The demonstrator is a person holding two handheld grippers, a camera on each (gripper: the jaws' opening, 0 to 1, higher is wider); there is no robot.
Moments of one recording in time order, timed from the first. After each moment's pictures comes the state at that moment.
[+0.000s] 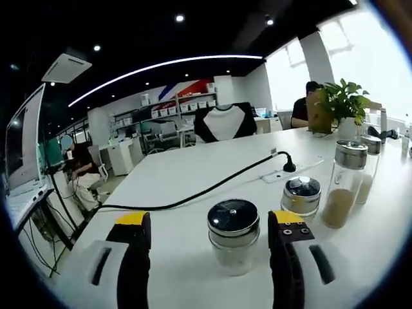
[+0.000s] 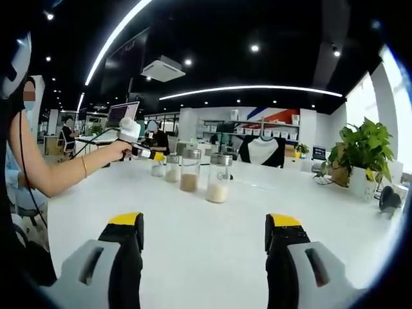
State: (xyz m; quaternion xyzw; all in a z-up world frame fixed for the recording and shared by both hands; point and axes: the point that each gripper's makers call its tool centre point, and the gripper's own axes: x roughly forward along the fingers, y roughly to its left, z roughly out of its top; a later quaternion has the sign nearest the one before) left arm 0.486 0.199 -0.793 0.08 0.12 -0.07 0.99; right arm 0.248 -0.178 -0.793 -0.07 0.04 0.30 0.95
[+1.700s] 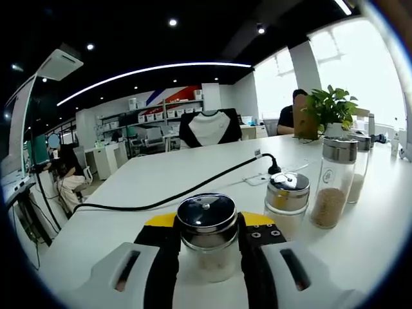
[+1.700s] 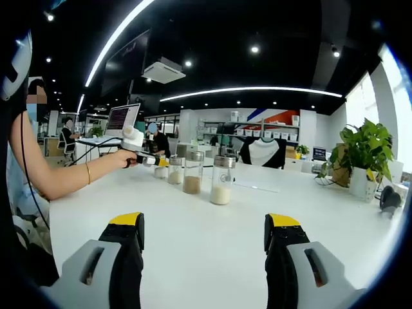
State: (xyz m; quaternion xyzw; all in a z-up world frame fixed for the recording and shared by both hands) left arm 0.482 0.171 -0.808 0.06 0.09 -0.11 0.99; right arm 0.242 -0.170 -0.790 -0.07 0.03 0.30 0.95
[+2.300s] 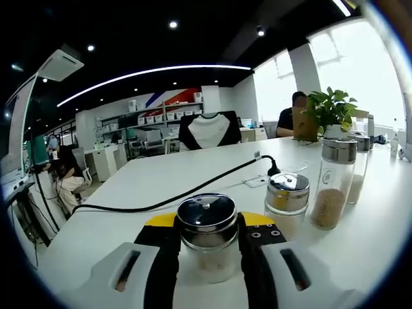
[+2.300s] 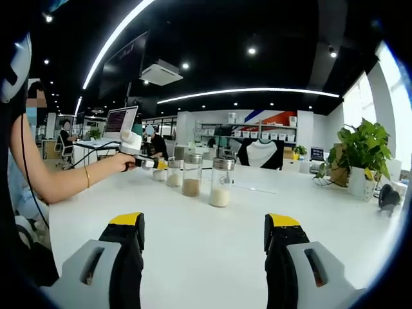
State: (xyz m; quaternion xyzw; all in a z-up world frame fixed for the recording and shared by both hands) left arm 0.480 0.168 -0.807 0.05 0.08 -0.12 0.99; right arm 0.241 -0.168 -0.787 -0.06 0.03 0.29 0.95
